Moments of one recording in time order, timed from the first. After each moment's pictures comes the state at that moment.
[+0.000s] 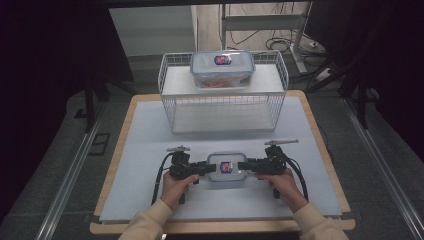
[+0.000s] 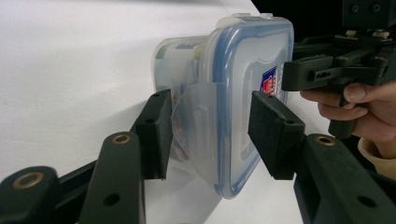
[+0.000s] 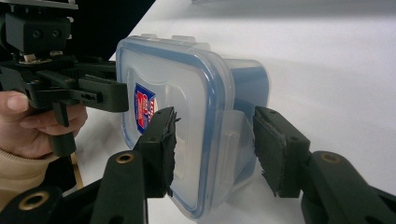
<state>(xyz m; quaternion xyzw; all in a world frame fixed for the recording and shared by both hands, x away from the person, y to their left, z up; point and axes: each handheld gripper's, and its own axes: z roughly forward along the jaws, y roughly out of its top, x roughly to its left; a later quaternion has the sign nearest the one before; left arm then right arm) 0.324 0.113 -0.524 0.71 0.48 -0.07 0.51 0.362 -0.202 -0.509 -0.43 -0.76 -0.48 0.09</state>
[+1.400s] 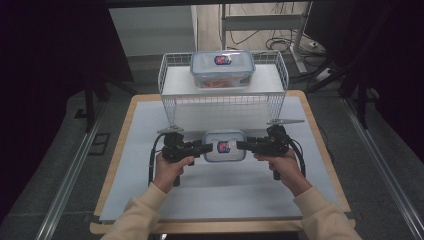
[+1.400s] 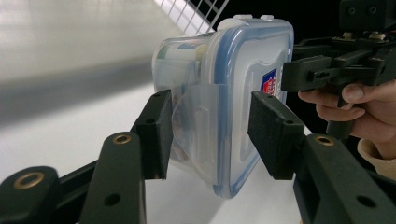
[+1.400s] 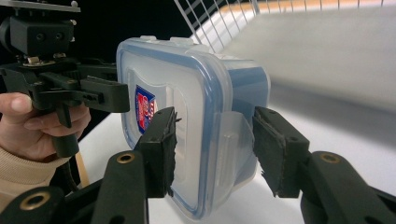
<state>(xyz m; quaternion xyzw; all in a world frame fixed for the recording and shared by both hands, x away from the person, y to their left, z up) 0.340 0.127 -0.445 0.71 0.44 0.00 0.55 0.378 -0.191 -0.434 -0.38 -0.76 -0.53 0.03</state>
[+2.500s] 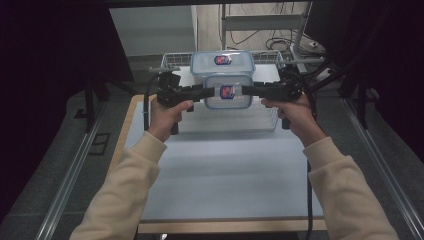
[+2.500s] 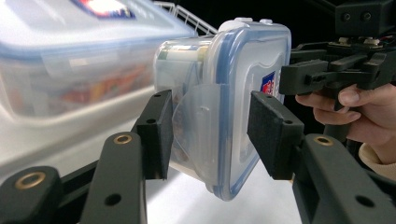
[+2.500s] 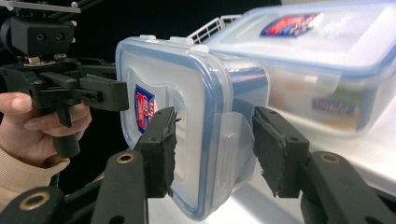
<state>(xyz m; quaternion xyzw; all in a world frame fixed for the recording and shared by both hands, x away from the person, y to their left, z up) 0.404 0.130 -0.308 0.70 0.39 0.05 0.59 0.435 -0.189 -0.293 -0.34 -0.75 -0.56 -0.03</state>
